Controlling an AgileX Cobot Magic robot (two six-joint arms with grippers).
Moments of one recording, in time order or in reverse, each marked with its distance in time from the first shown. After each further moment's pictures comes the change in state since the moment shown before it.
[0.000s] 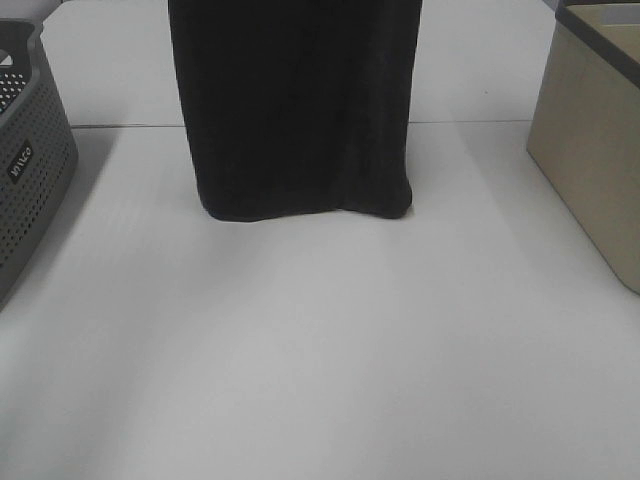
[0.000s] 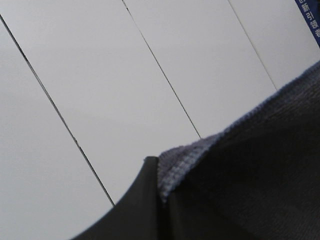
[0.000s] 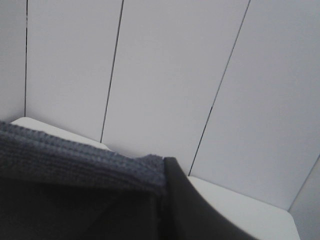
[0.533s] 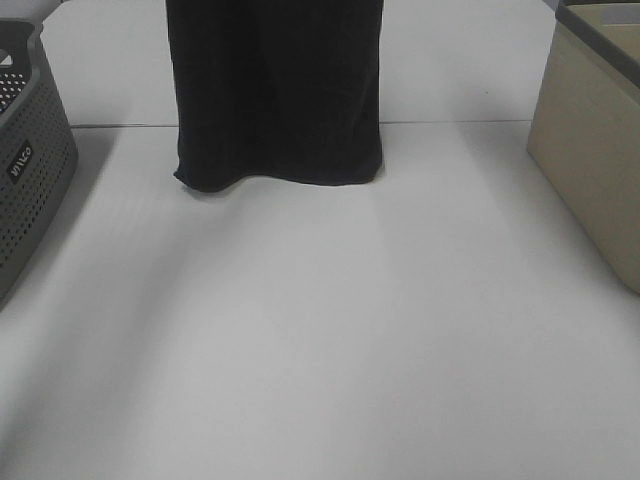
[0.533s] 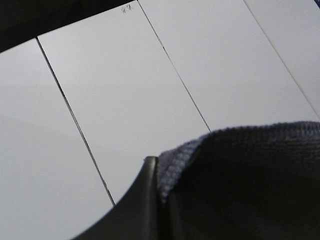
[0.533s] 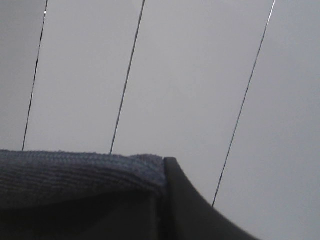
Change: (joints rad) left arm 0.057 0.328 -0.399 -0.002 -0.154 -0.007; right arm -0.027 0.190 -0.066 0.006 -0.381 0.008
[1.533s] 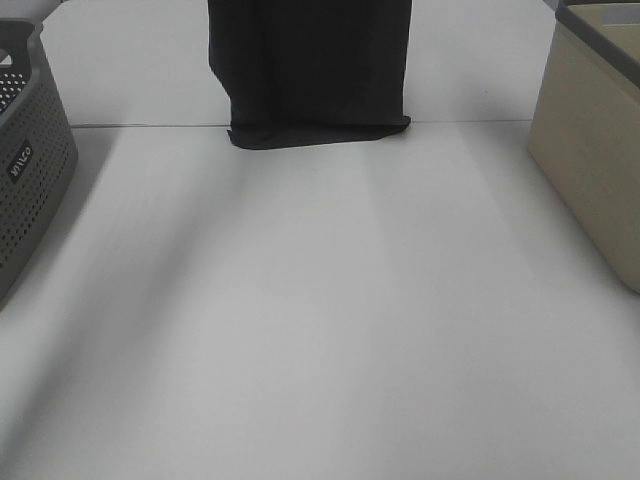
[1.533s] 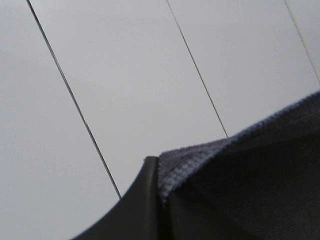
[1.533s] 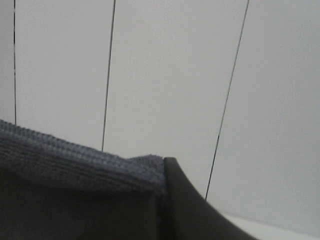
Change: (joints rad) left arm 0.012 0.264 -0.420 -0.001 0.370 -0.081; right arm -0.054 0.108 -0.132 0.120 0.168 0.000
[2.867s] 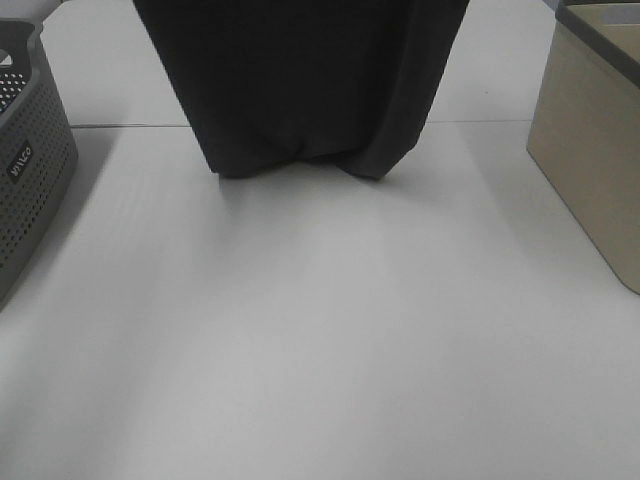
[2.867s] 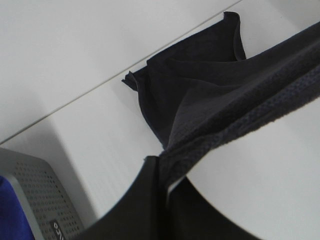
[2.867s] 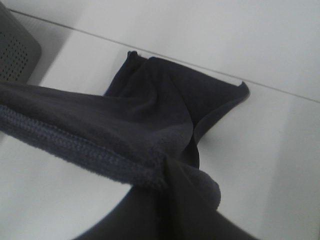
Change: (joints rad) left arm -0.060 -0.560 0.599 -0.201 1.143 -0.057; right arm 0.004 -0.342 0.310 0.301 0.961 -0.045
